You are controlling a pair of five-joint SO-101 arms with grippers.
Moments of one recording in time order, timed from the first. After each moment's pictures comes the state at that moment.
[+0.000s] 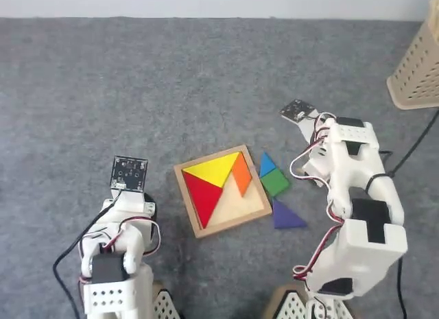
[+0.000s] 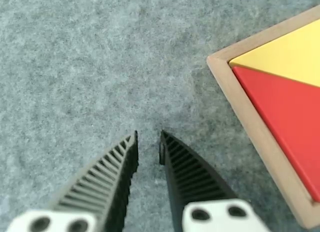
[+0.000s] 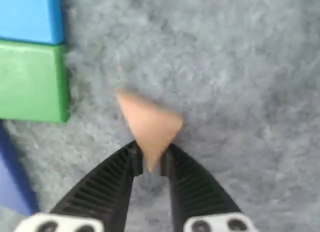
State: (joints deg) left arm -11.0 -103.4 97.1 69.8 -6.1; right arm 2.1 12.5 22.2 61.5 45.7
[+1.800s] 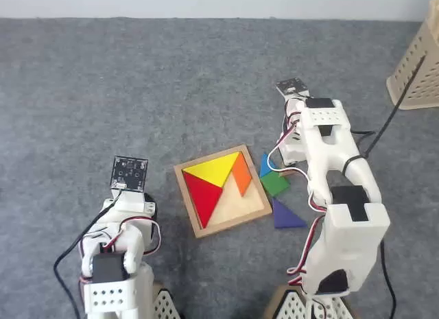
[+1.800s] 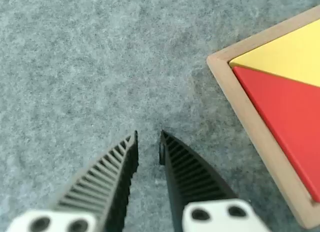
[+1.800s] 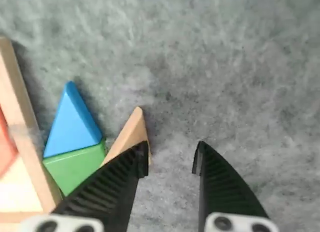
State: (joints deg) left arm -11.0 -103.4 97.1 69.8 -6.1; right arm -7.5 21.0 6.7 69.2 12.4
